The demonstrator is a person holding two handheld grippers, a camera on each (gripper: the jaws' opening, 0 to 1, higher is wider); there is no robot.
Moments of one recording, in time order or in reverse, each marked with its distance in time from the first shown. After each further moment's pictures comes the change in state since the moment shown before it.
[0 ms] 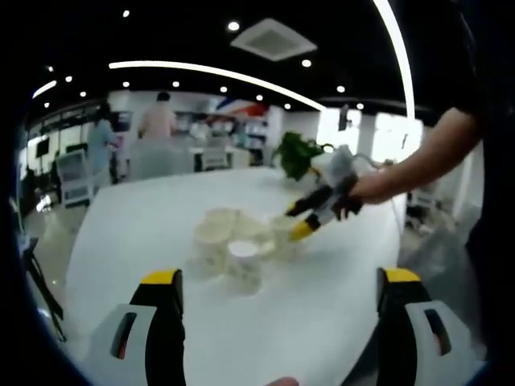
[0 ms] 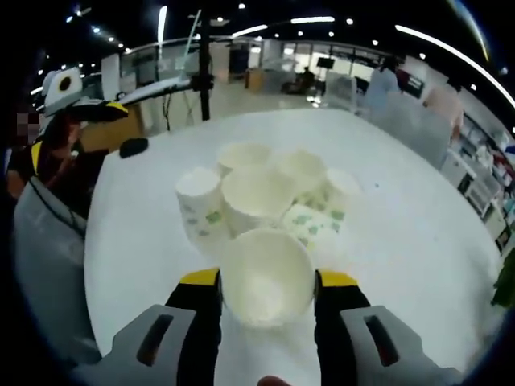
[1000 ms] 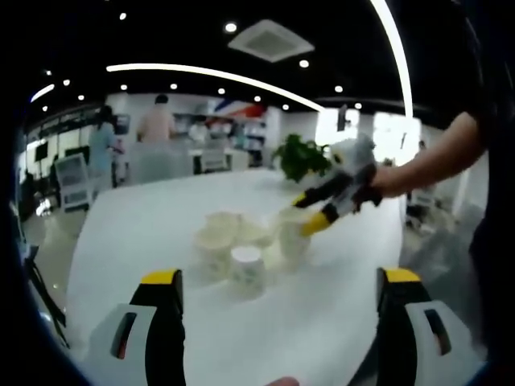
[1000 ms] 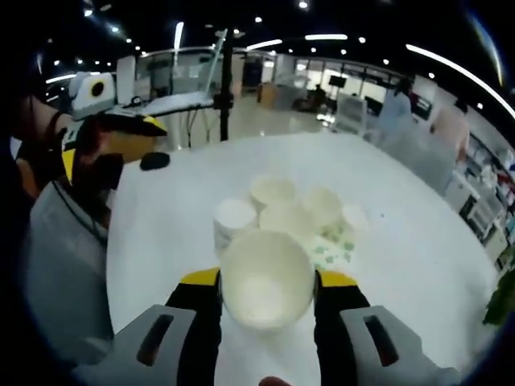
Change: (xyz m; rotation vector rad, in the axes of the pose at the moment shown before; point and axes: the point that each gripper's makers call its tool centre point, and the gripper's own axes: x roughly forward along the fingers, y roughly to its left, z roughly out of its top) left arm 0.001 0.007 0.007 0.011 -0.010 -0.004; right arm -0.032 0.034 0.041 -0.071 -0.093 0.032
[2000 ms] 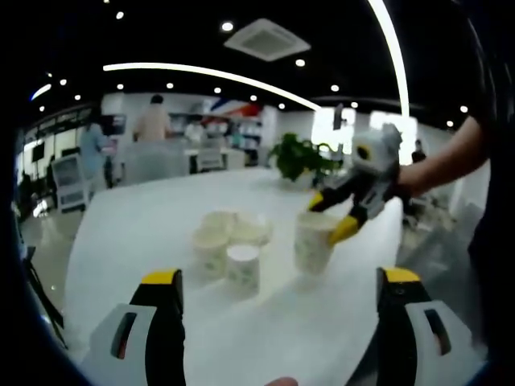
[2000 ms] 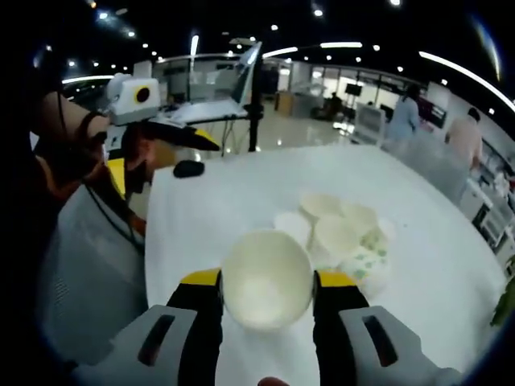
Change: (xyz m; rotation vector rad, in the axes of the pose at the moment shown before) left arm 0.002 -0.004 -0.003 0.006 0.008 -0.021; right arm -0.014 0.063 0.005 -0.016 -0.033 0.095
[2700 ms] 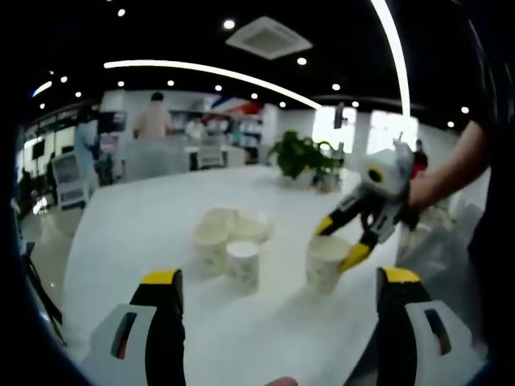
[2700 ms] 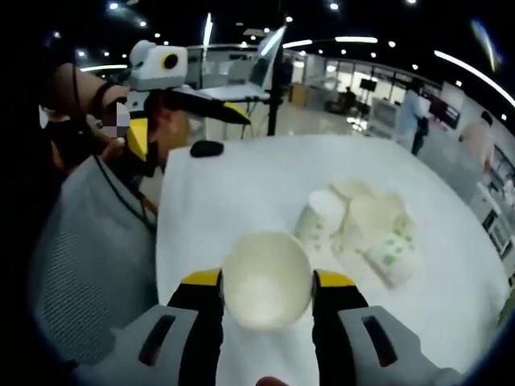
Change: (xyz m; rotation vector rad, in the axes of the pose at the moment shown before) left arm 0.003 0.003 -0.006 -0.009 0.015 0.001; right arm 0.017 0.030 -0.031 -0.043 0.050 0.046
